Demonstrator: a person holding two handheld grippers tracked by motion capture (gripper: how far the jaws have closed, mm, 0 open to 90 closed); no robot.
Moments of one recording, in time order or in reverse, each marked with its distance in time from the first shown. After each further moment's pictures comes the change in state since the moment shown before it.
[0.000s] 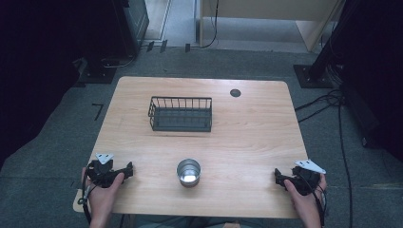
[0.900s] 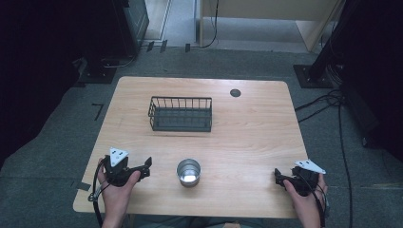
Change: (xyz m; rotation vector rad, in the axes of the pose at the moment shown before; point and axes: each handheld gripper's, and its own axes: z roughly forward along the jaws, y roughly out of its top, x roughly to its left) left arm -0.067 0.030 -0.055 -0.178 -0.235 0.093; right arm 0.001 0.000 -0.001 -0.006 0.007 -0.010
